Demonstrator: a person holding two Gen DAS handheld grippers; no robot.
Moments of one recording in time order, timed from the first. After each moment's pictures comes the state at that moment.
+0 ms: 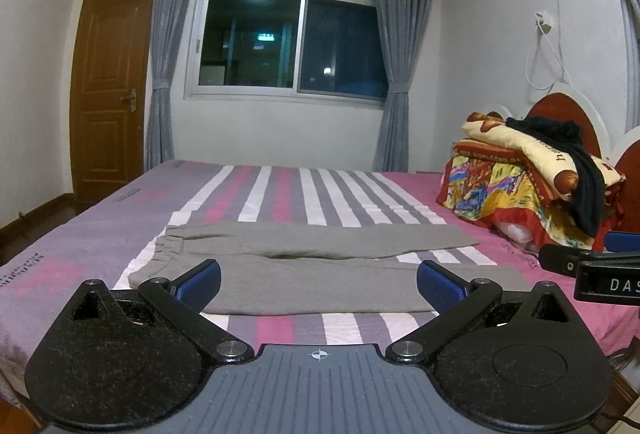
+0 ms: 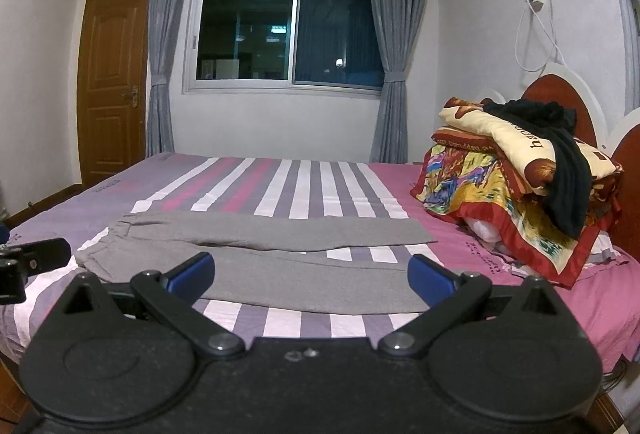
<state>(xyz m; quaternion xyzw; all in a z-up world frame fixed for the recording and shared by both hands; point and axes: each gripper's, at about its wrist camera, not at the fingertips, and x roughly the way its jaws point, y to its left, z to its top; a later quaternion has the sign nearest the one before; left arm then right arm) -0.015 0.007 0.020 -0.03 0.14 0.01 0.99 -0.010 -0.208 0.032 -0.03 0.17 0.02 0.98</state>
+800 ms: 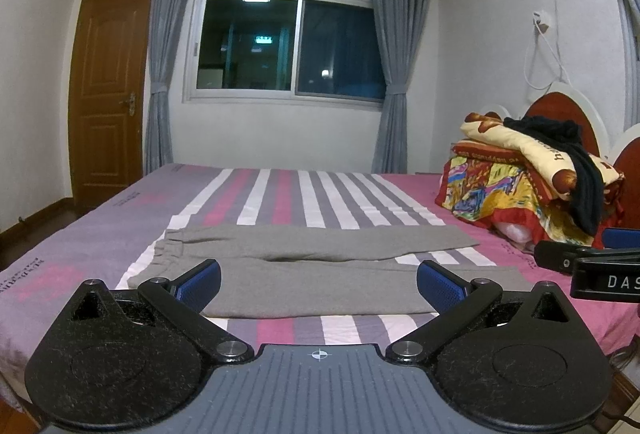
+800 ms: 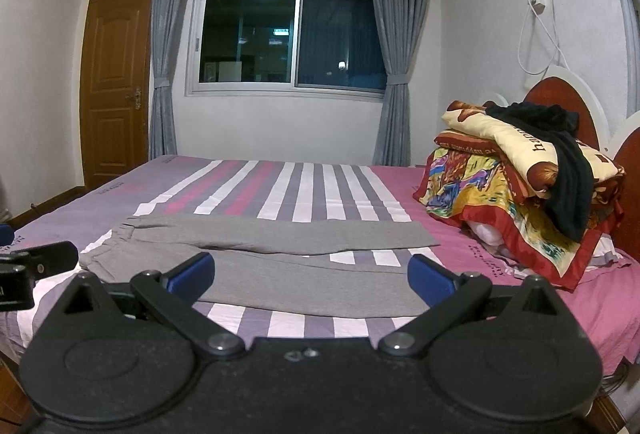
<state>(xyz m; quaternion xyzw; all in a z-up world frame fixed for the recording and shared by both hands) -0.016 0.005 0.021 -0.03 0.13 0.01 0.99 -0.012 -0.203 0.034 -0.04 0.16 0.03 0.99</state>
